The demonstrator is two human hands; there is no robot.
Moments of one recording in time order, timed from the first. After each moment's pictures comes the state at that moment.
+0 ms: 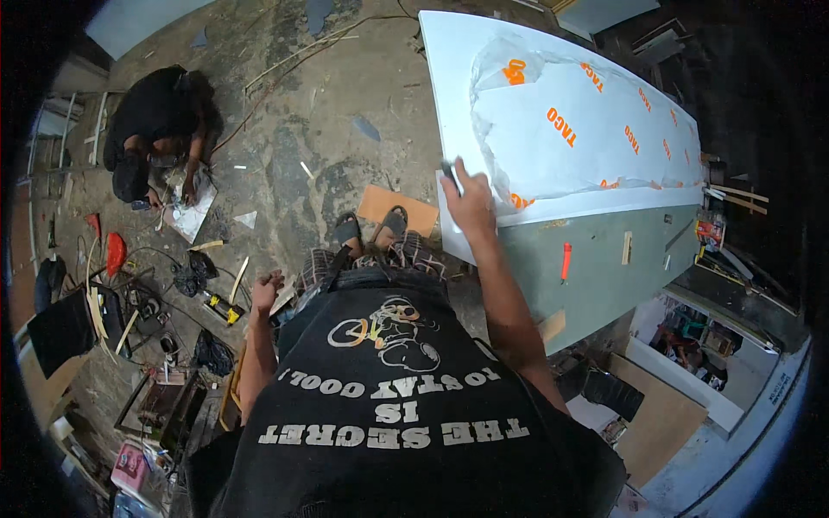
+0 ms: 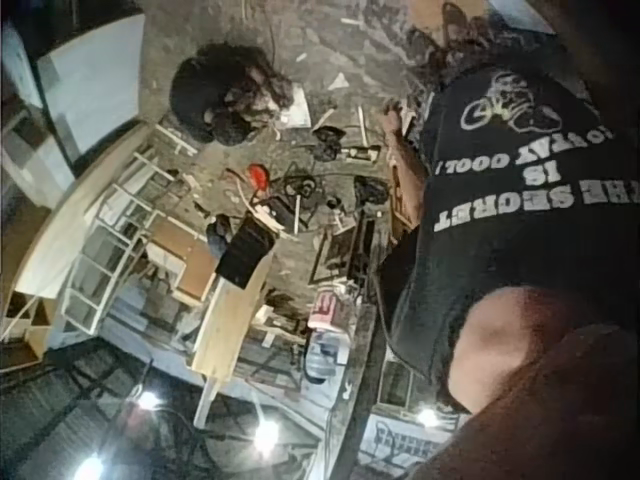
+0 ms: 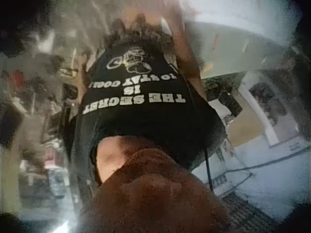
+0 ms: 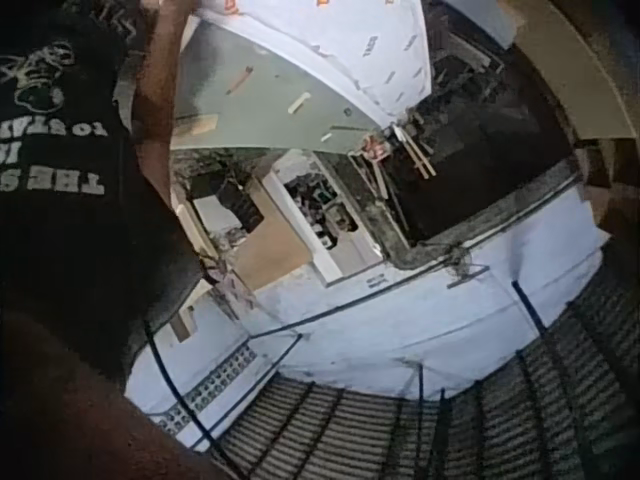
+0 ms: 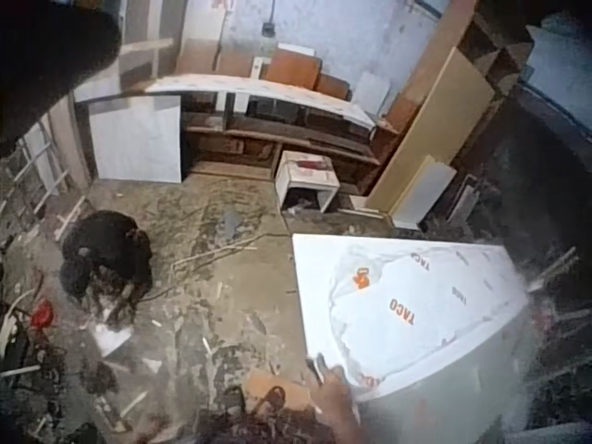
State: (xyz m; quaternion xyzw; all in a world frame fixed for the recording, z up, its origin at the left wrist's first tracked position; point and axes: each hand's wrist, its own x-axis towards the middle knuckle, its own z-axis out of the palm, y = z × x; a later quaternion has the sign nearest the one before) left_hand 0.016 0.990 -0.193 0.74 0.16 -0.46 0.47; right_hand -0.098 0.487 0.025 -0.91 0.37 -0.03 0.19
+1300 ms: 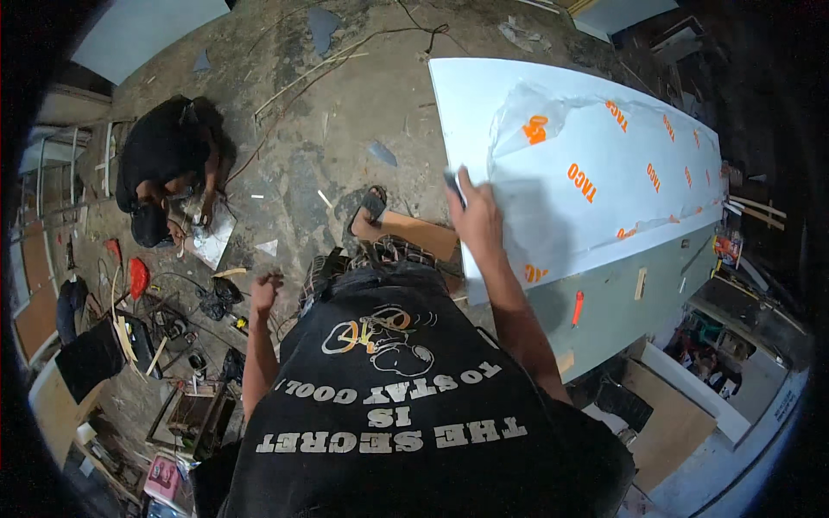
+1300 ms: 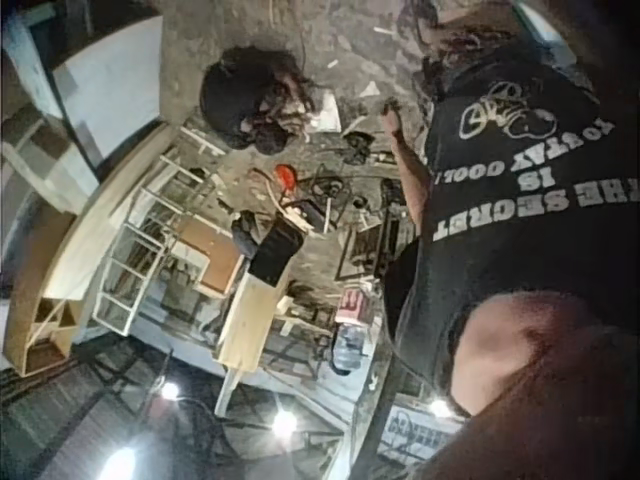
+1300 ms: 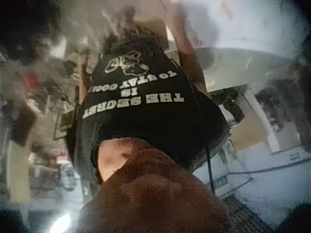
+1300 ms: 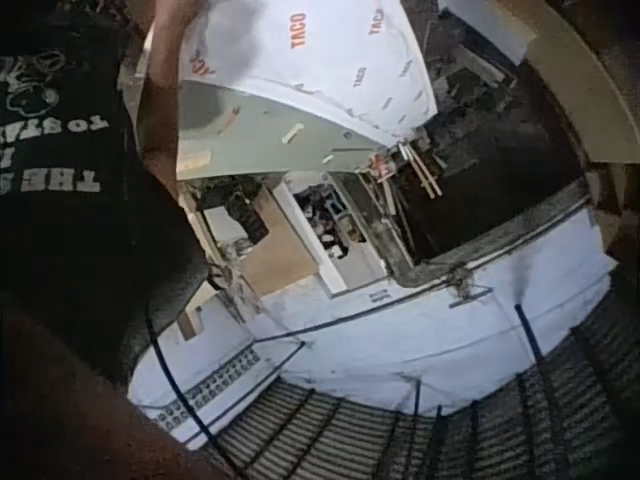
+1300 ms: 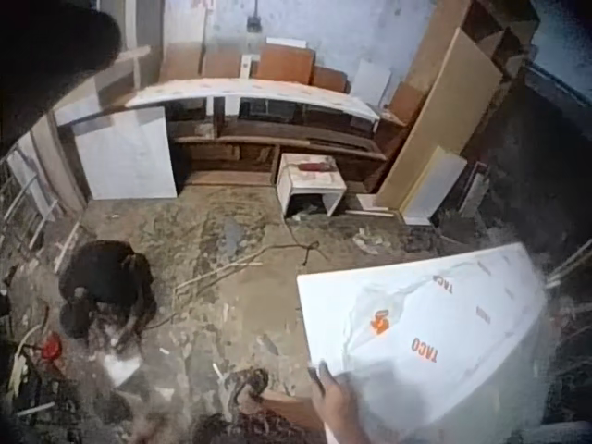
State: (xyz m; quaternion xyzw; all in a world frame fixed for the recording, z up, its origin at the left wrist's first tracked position) left_hand 0.181 0.932 -0.182 0.75 0.08 -0.43 0.49; right_hand 0.027 0.425 0.027 -0.92 0.35 -0.03 0.19
